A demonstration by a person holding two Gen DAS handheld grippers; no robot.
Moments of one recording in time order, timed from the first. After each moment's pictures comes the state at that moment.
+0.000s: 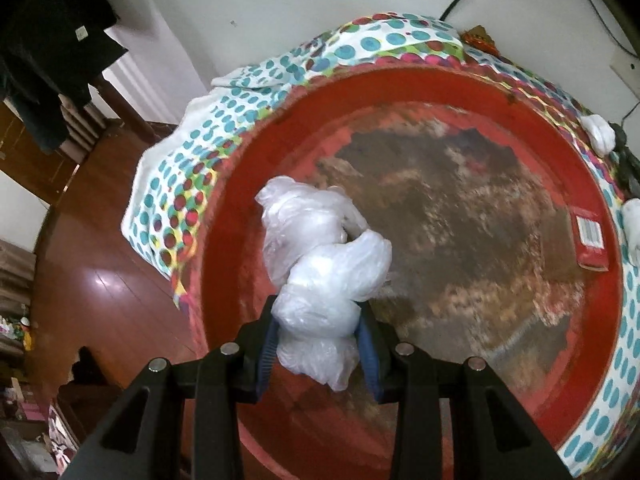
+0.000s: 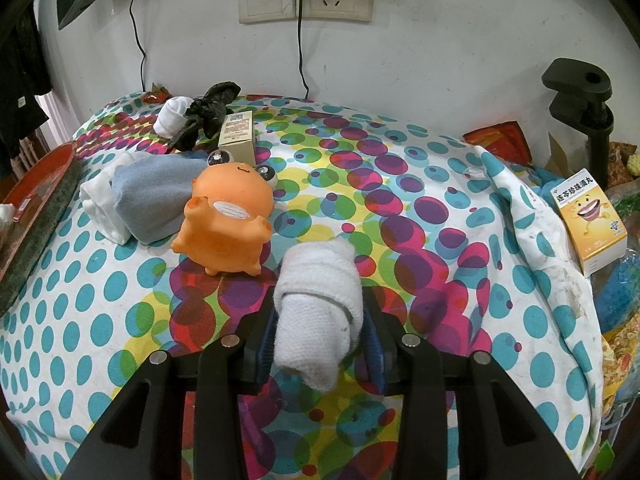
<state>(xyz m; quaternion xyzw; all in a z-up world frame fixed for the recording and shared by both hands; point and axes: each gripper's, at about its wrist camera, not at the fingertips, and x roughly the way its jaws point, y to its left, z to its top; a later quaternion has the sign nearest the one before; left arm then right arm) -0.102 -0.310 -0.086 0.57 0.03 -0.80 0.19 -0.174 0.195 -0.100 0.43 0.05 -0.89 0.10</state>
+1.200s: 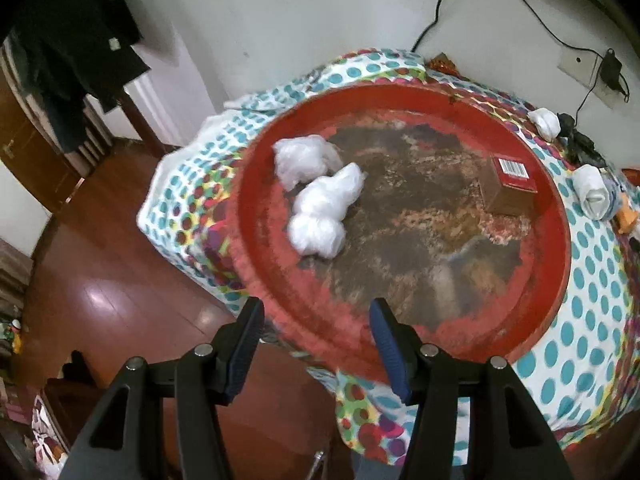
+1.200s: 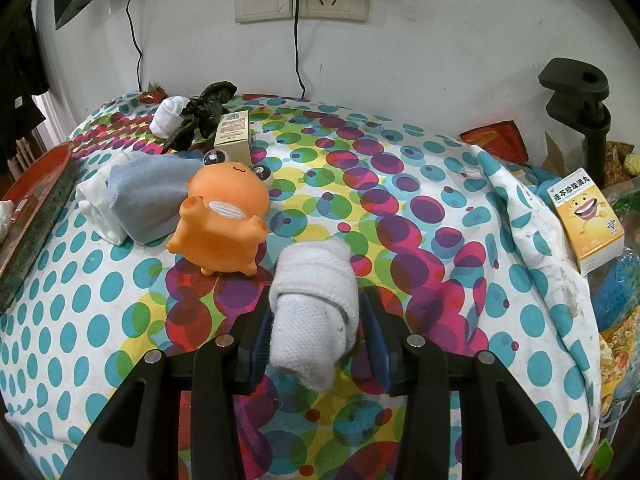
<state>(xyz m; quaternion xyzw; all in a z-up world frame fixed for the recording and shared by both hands) 0.007 -0.267 -0.052 0.50 0.04 -0.84 0.18 -0.176 0.199 -0.101 0.43 0.06 -0.89 0.10</state>
